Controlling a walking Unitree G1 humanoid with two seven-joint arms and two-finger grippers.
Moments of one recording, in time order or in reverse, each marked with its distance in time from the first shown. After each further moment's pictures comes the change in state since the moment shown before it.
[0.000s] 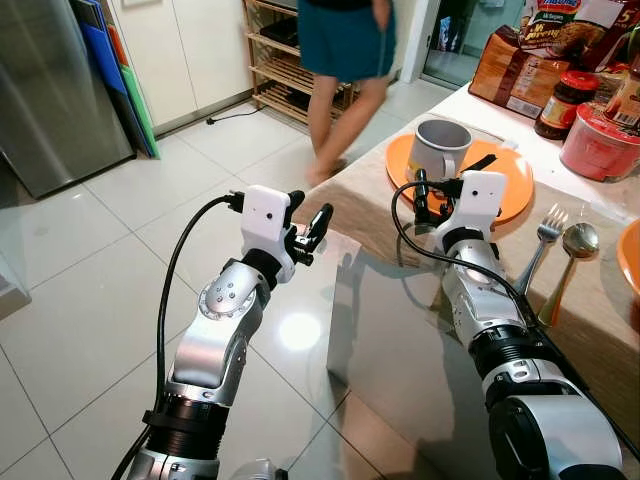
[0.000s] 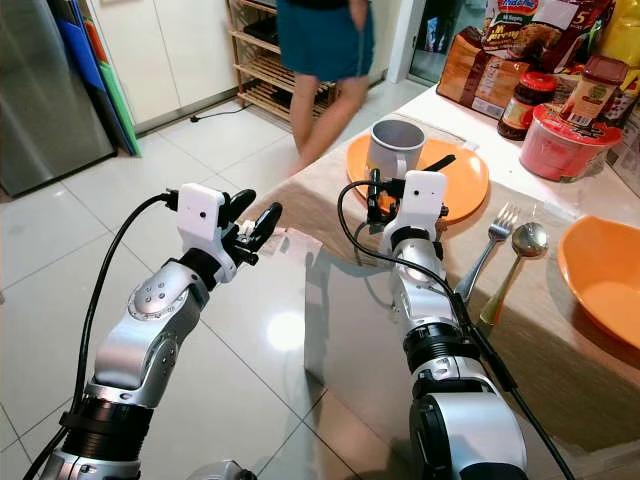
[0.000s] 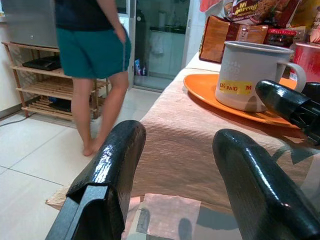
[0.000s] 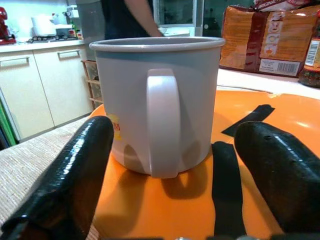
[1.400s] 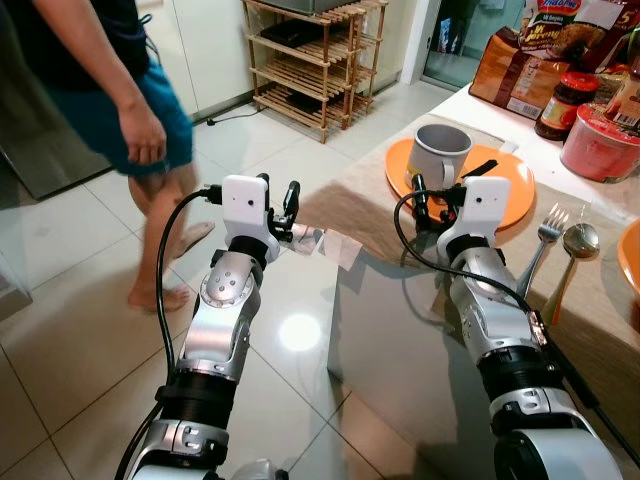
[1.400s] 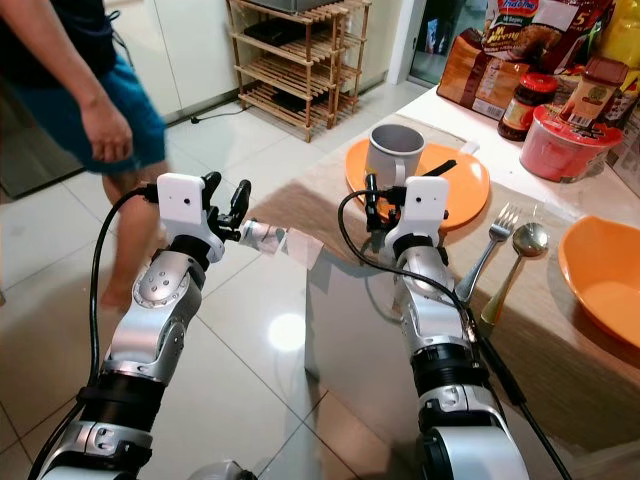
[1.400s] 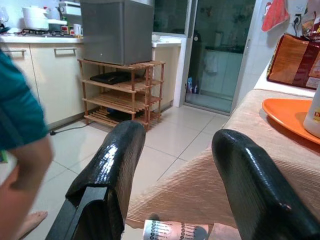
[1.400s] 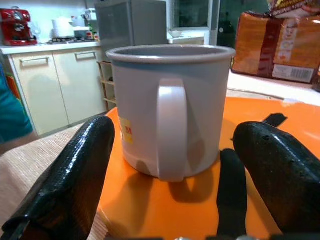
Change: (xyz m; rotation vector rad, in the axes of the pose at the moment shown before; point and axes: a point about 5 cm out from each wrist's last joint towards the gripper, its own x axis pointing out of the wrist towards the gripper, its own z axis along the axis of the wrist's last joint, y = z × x) left arm 0.013 0.029 -0.007 0.043 -0.065 0.247; right arm -0.012 -0.002 0.004 0.004 -0.001 0.066
